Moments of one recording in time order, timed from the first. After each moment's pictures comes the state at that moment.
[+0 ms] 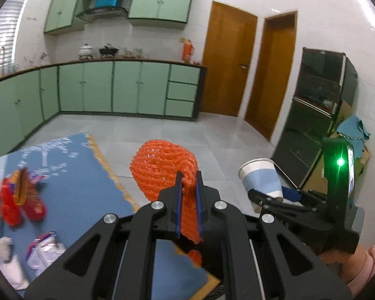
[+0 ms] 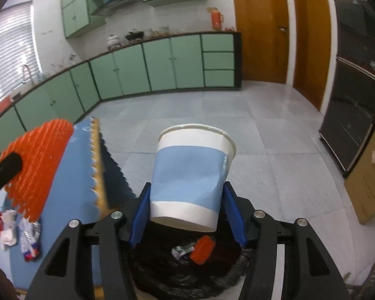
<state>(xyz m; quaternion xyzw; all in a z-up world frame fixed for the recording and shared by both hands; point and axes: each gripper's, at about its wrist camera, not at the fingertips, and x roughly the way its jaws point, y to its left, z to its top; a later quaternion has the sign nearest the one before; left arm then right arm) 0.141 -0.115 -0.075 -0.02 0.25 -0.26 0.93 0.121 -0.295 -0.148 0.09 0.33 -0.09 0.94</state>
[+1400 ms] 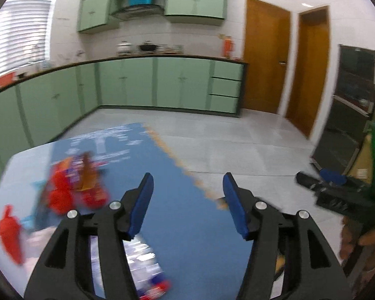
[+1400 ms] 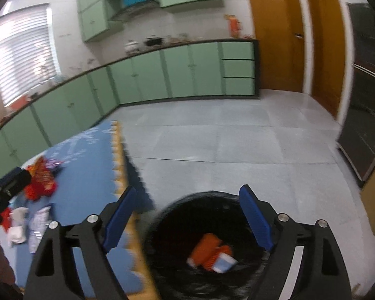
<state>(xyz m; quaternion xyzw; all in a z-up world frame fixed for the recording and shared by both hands) 0.138 -0.007 -0.087 0.01 0.26 -0.11 0.96 0.130 -0.253 -0.140 0.08 0.29 -0.02 0.95</state>
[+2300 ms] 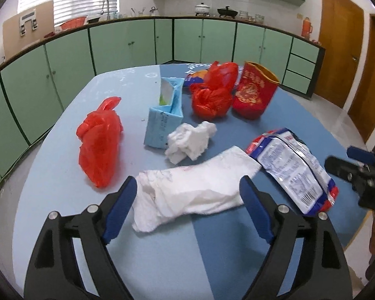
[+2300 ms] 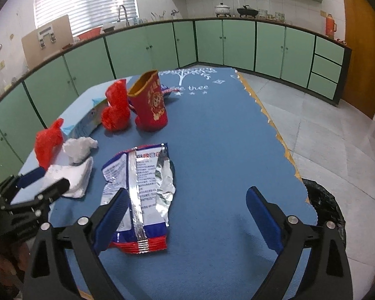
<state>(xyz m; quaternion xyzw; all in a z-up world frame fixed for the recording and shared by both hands) 0.095 0.164 -0.162 -0.04 0.36 0.06 0.93 0.149 -0.046 -0.195 -0.03 0.37 0.17 0.91</state>
